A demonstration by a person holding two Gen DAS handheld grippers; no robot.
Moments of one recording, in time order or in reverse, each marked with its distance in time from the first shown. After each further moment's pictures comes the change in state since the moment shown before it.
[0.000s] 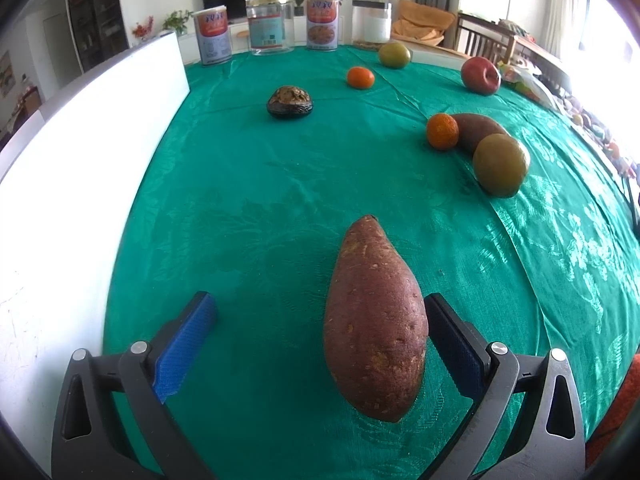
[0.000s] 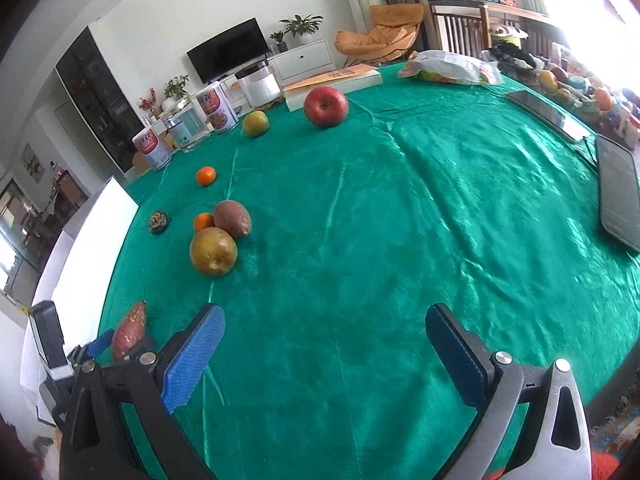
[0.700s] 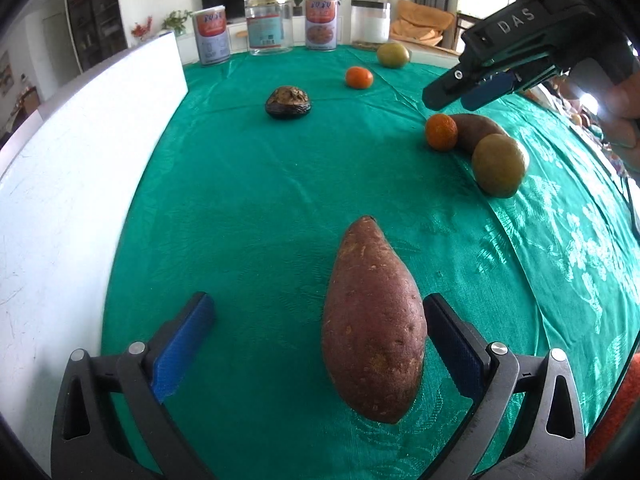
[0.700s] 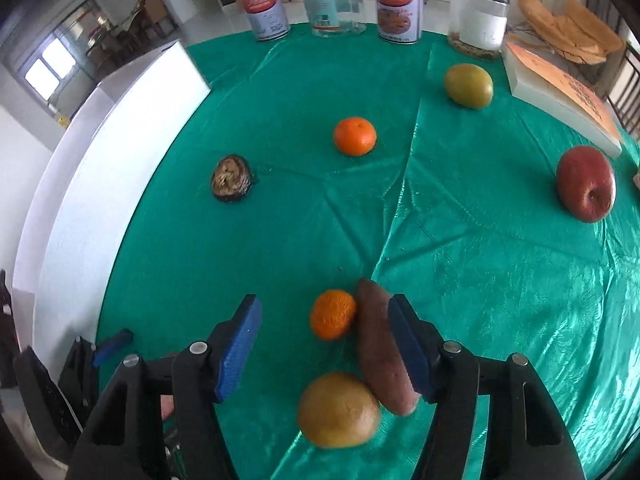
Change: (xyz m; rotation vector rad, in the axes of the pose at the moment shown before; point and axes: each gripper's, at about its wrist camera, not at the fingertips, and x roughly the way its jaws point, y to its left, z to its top) left arm 0.001 -0.002 0.001 0.001 0.001 -0.003; right arm 0.158 0.155 0.081 -0.596 0.468 0.124
